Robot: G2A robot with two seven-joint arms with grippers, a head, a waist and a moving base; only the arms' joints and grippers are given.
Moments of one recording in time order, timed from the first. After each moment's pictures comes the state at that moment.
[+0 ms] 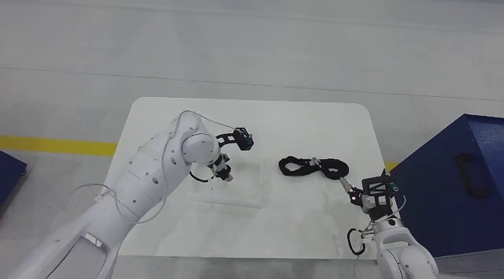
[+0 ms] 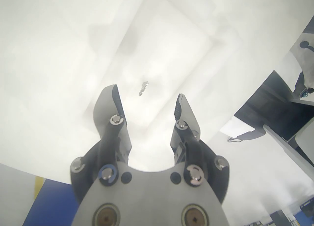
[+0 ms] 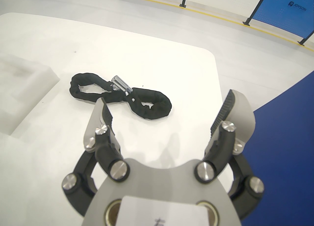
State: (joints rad) left arm 0.40 -1.33 -0.56 -1.01 0.66 -0.52 -1.30; right arm -1.73 -1.15 1.60 -1.80 -1.33 0.00 0.00
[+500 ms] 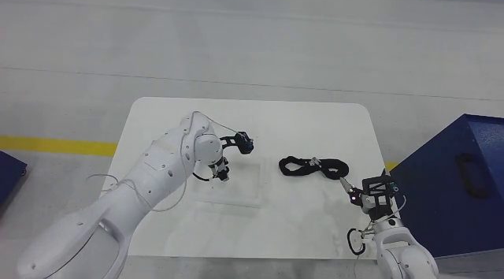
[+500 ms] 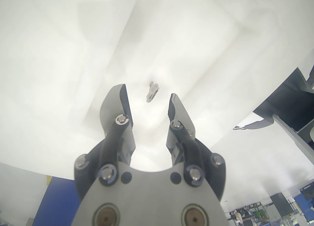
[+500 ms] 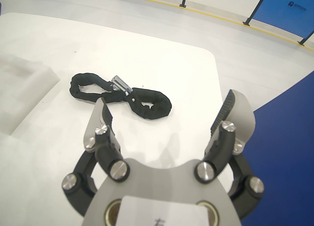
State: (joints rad) left arm 0.33 -1.41 -0.43 -0.81 0.67 -0.59 -1.22; right arm -1.73 -1.15 1.60 -1.80 -1.33 0.00 0.00
